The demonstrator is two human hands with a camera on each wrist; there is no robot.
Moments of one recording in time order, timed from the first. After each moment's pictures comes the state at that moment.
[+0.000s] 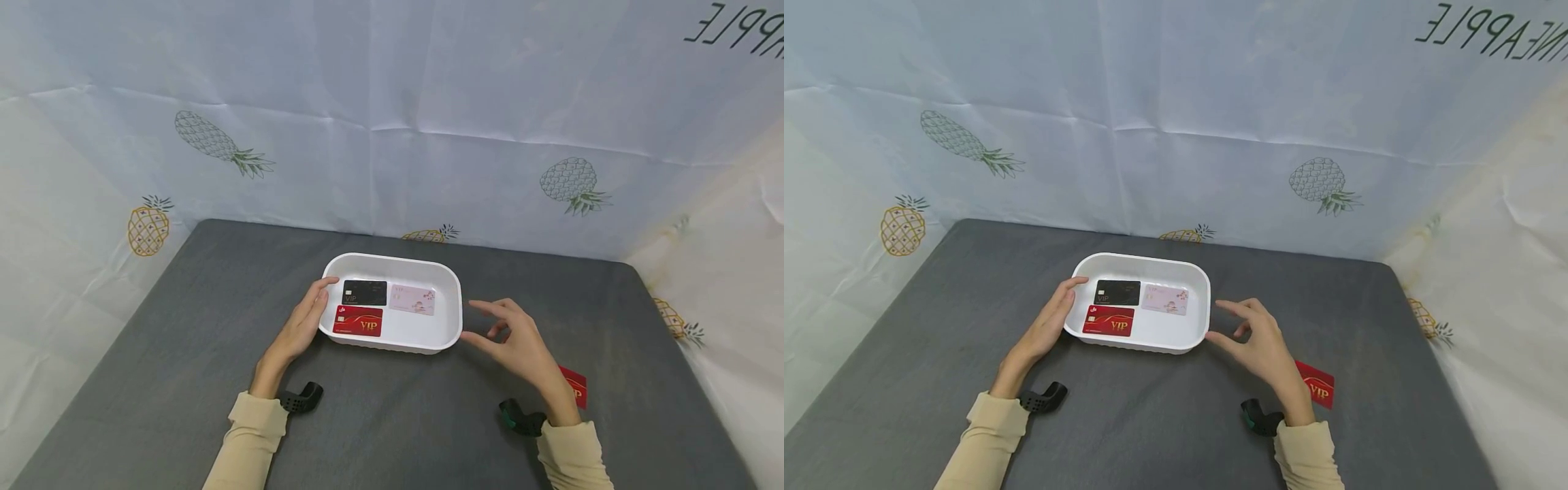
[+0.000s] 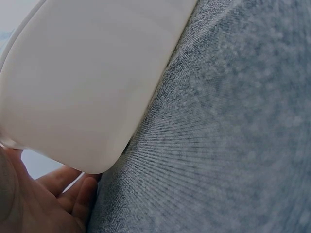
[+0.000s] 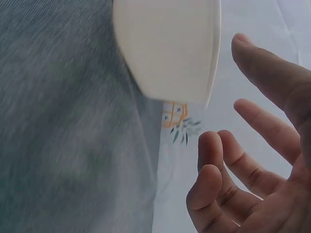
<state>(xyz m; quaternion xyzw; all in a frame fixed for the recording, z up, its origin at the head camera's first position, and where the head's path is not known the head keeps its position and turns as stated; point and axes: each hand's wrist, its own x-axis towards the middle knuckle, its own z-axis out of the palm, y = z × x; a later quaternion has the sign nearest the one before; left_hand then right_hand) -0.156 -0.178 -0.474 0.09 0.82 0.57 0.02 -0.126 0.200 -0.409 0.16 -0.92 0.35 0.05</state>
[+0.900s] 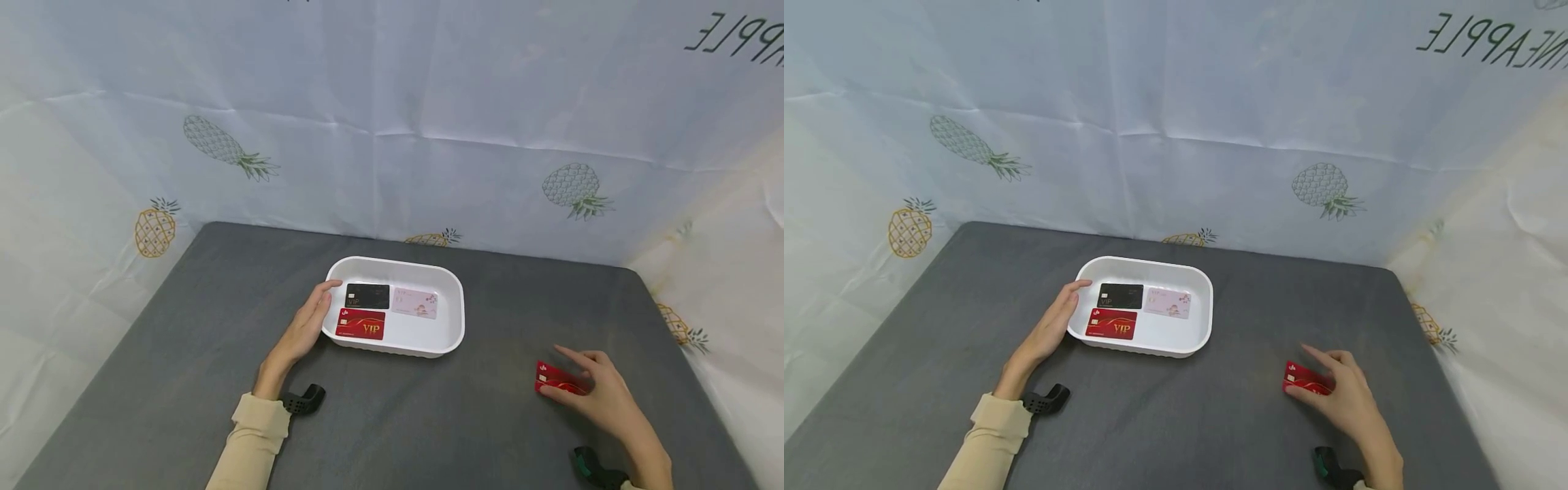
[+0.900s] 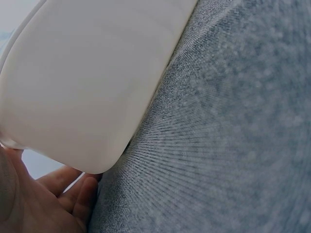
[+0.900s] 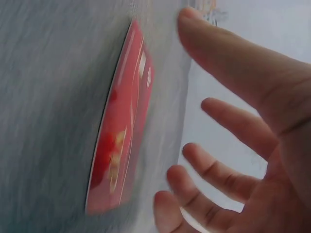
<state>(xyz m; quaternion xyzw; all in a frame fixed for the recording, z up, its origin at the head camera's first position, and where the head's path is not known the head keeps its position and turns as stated) -0.154 -0.178 -0.474 0.09 0.82 0.56 0.02 -0.074 0.312 -0.430 0.05 -0.97 0.25 -0.01</state>
